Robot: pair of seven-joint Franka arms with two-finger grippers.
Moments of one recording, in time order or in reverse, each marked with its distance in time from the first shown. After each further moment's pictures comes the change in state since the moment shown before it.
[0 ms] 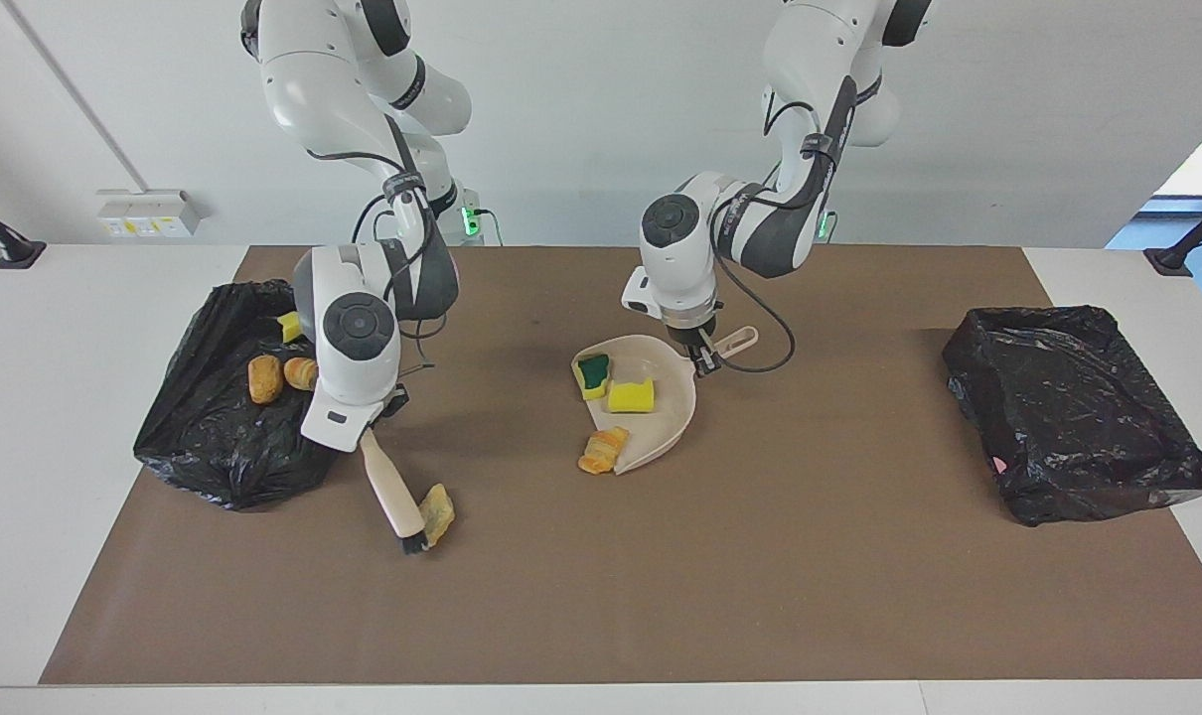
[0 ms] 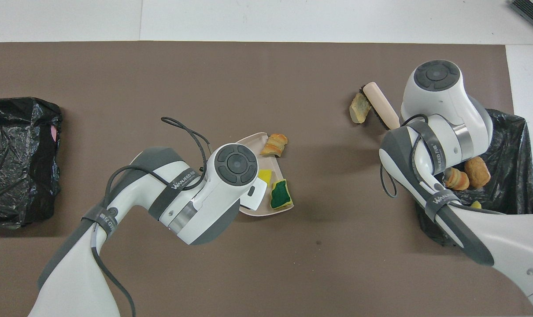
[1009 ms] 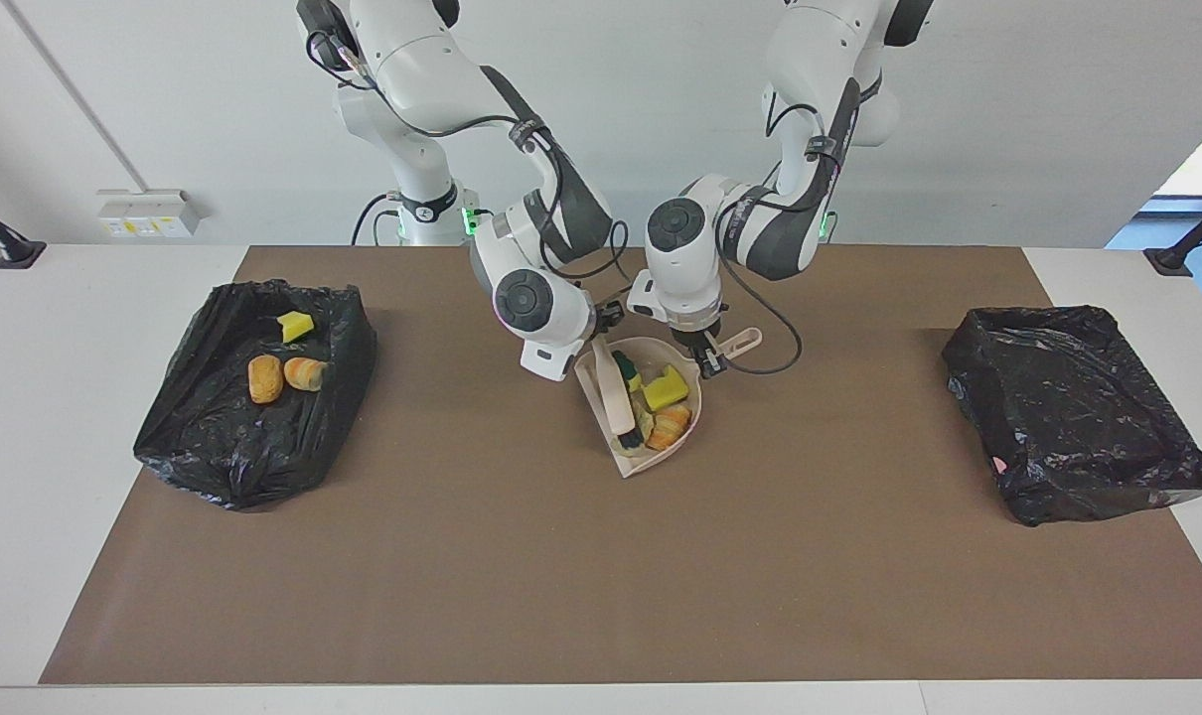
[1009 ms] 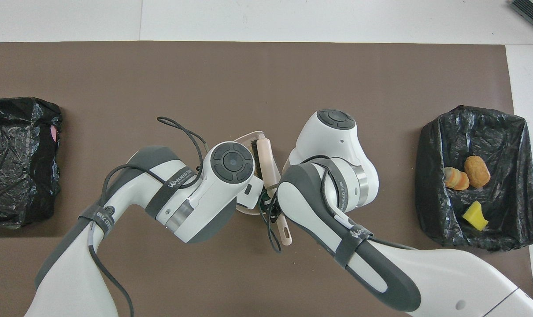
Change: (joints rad) left arm 0.010 0.000 0.002 -0.007 0.000 0.001 -0.005; right arm 0.334 -0.046 0.027 -0.108 0.784 -0.036 0.282
